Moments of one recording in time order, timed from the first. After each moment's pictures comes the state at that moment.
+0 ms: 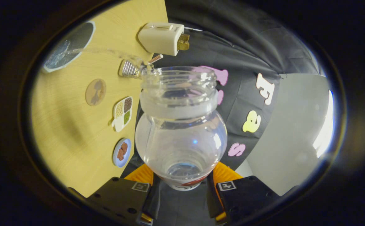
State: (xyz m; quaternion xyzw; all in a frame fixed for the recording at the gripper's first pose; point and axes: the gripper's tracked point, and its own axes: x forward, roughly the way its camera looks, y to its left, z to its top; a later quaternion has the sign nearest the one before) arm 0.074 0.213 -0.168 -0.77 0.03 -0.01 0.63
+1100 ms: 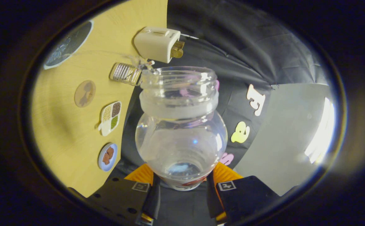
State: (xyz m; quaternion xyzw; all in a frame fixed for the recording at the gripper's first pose) arm 0.082 0.240 -0.145 -0.79 -0.05 0.00 0.61
